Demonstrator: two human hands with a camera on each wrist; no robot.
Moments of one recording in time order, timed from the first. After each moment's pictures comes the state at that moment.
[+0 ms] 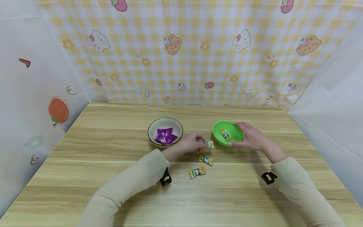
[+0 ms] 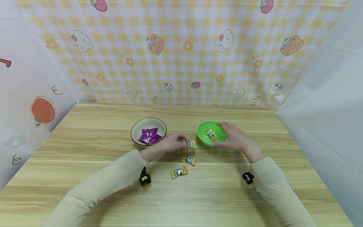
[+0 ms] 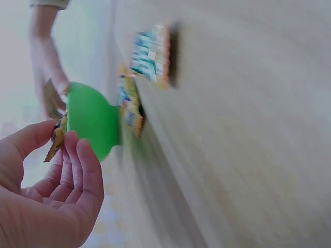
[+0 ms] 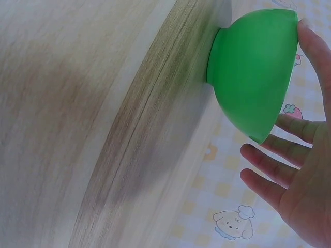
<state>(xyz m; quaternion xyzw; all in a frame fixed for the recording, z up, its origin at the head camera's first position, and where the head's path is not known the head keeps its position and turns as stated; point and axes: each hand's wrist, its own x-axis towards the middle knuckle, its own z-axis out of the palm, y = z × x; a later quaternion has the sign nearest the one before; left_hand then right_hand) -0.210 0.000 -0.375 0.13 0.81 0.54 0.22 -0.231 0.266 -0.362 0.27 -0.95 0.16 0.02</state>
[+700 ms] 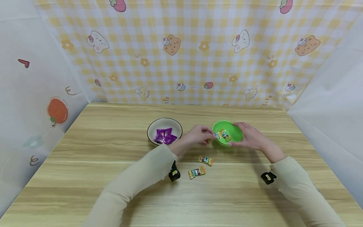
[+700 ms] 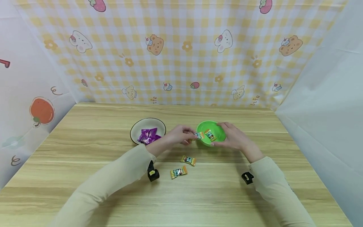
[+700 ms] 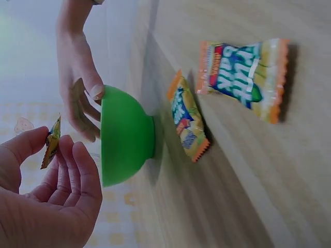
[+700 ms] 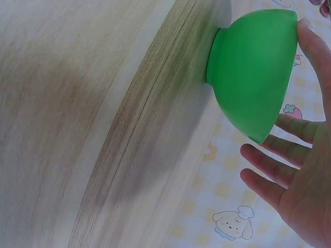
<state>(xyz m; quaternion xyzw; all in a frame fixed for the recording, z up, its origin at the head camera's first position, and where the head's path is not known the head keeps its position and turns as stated) -0.222 0.025 -0.350 0.09 0.76 0.60 0.23 -0.231 0.265 -0.362 0.27 -0.95 0.16 0.02</state>
